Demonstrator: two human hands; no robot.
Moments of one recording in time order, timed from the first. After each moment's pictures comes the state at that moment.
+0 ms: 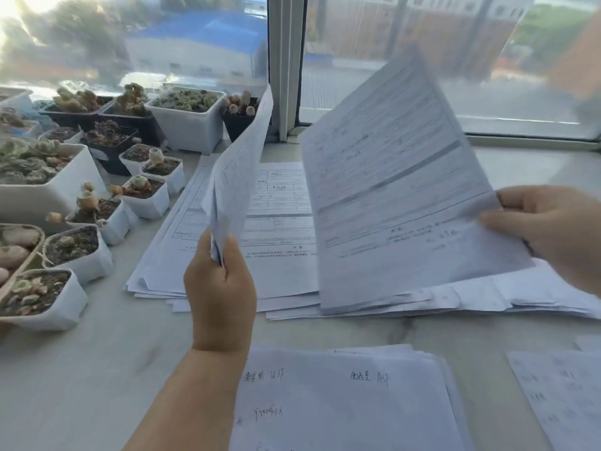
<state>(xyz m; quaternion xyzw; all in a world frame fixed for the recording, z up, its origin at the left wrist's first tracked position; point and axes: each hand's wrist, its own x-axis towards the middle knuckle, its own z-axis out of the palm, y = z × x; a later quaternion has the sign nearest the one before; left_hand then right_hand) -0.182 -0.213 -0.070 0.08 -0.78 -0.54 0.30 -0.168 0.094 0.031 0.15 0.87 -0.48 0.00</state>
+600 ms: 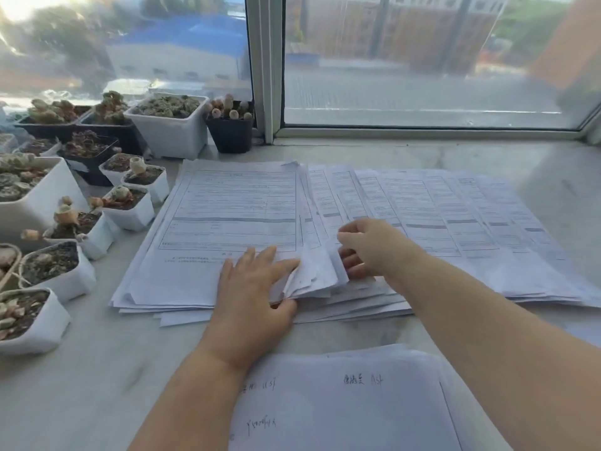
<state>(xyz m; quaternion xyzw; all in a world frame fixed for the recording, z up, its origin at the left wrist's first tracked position) -0.190 -0.210 -0.092 -0.16 -0.94 -0.30 0.00 -0.221 -0.018 -0.038 0.18 0.83 -0.52 0.12</state>
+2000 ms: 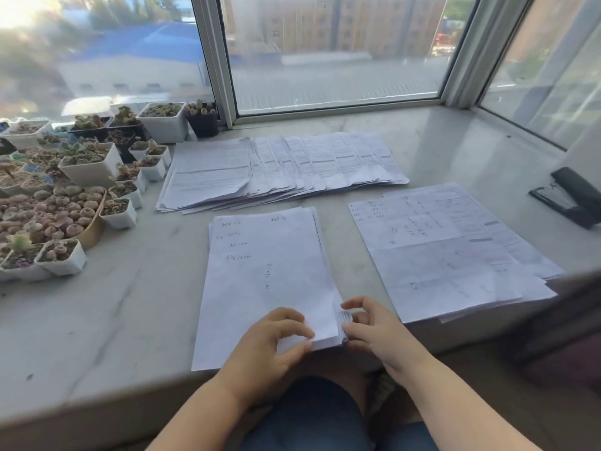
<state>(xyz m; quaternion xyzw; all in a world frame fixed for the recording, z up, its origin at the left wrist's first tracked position) 0.154 -0.213 -0.052 -0.28 -0.85 -0.42 -0.14 0.205 -0.007 -0.045 0.22 0.70 -0.66 0.12</state>
